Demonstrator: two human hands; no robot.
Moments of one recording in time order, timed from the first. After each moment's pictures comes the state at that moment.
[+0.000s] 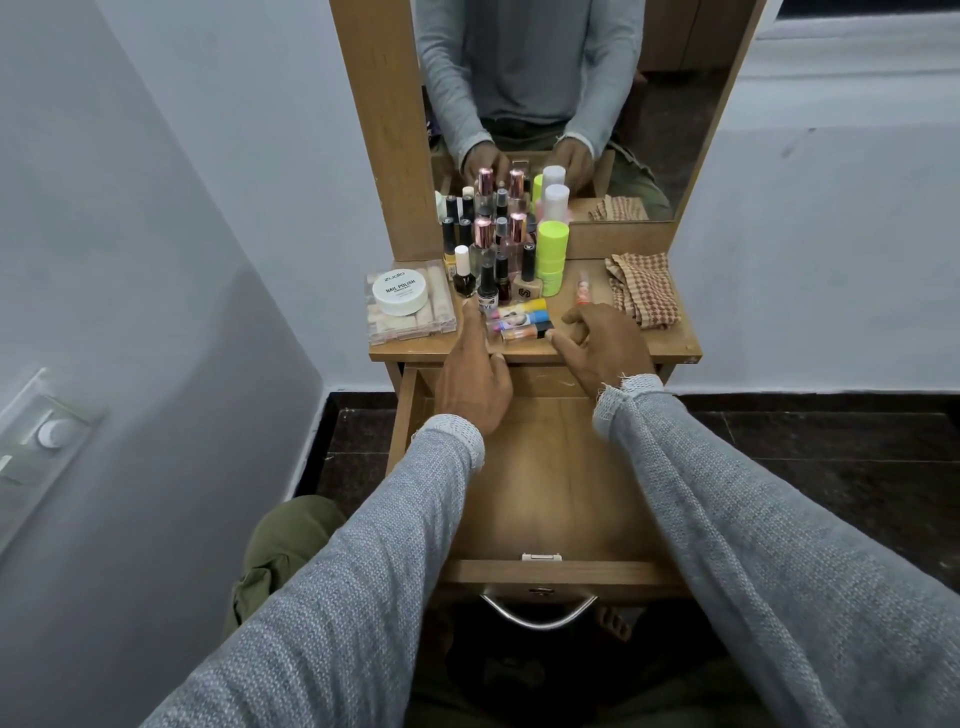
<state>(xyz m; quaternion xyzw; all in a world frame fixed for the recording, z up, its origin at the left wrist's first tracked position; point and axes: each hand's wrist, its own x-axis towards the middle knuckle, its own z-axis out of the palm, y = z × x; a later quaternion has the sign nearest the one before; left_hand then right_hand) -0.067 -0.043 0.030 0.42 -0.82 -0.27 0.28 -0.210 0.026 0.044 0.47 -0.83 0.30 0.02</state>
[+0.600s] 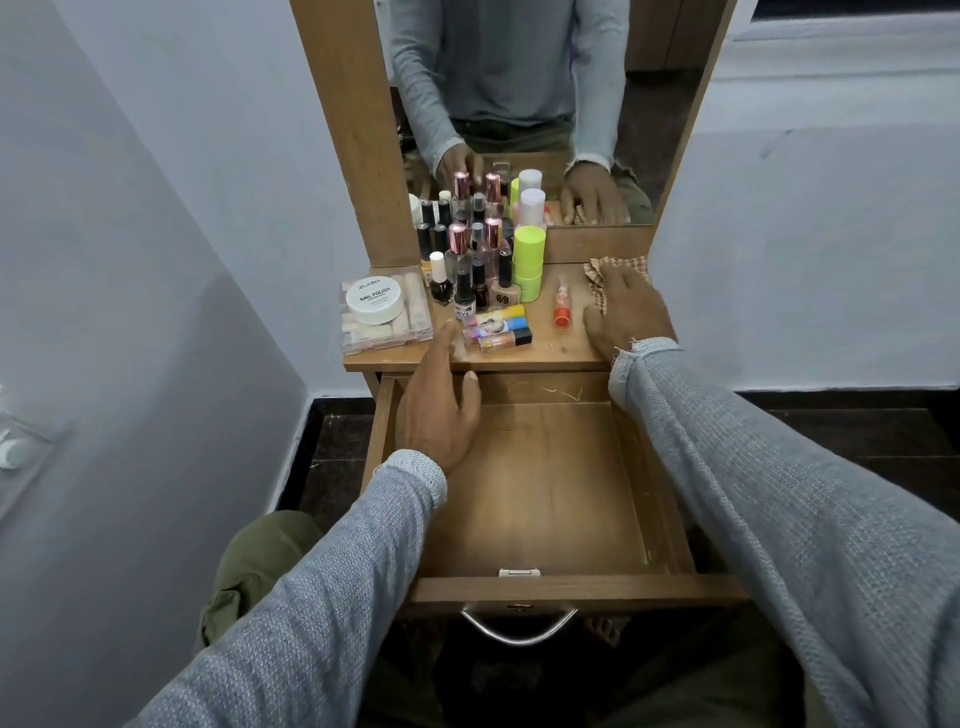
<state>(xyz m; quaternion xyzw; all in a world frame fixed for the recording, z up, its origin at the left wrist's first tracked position) -0.046 -0.035 0.020 0.38 -0.83 -0.26 0.33 -0.289 0.015 0.039 0.45 -0.87 0.21 0.05</state>
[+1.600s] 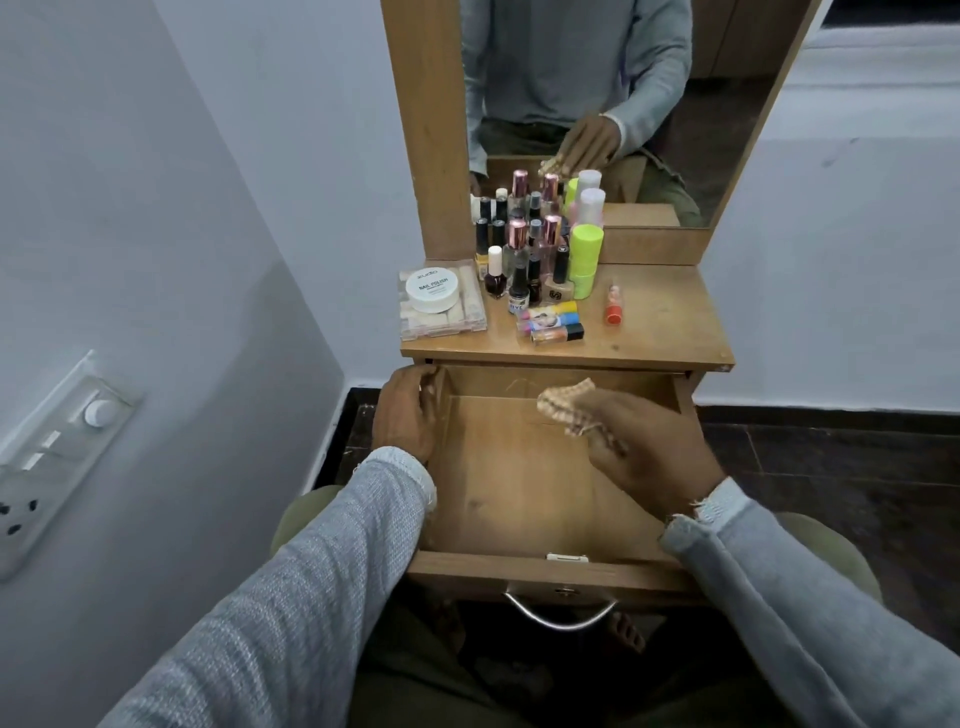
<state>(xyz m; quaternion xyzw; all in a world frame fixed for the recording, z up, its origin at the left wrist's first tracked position) 0.021 -0.092 -0.031 0.48 -0.79 -0.25 0.30 -0.163 0.112 0.041 0.66 -0.72 0.24 0.02</state>
